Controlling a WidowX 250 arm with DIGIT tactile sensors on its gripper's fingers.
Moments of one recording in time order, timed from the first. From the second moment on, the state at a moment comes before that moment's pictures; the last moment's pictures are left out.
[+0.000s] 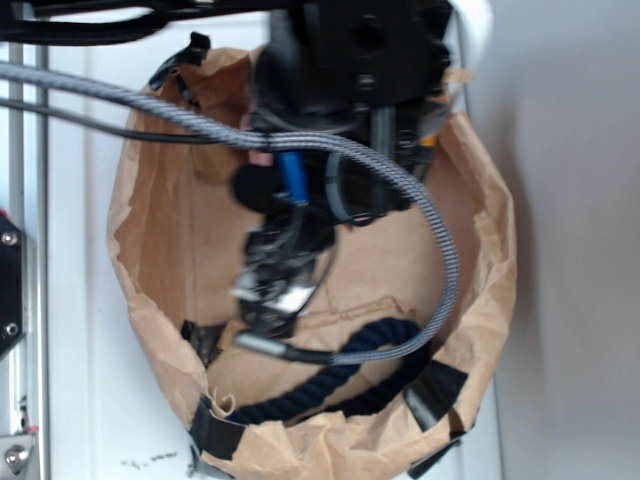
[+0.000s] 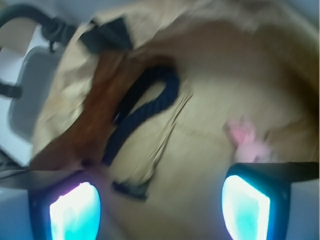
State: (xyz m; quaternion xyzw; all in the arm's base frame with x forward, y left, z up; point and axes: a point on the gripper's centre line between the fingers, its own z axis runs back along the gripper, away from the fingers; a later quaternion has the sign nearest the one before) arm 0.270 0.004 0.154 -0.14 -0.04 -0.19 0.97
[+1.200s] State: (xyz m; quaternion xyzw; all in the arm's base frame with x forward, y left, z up) arm 0.245 0.025 0.045 0.01 0.00 -0.28 0.96
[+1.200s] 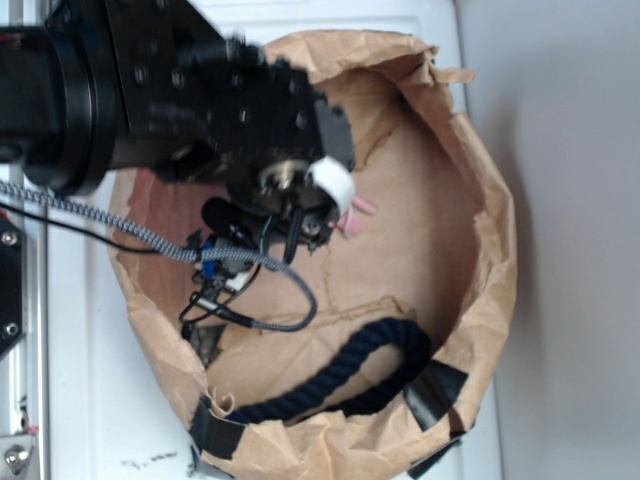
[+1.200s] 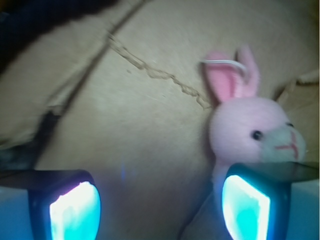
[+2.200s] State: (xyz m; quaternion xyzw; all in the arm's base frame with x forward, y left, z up) arm 0.247 0.014 0.049 -0.01 -0.02 -0.24 0.97
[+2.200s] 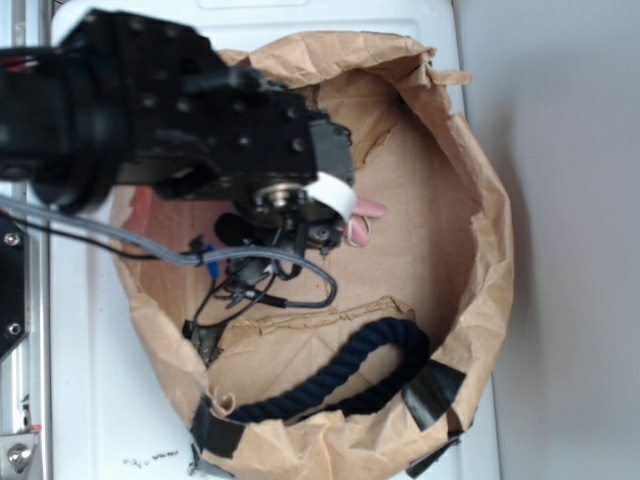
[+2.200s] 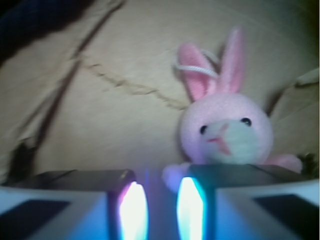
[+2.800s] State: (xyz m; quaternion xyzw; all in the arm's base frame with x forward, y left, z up) arm 0.220 -0.001 0.104 -0.06 -0.07 -0.25 0.96
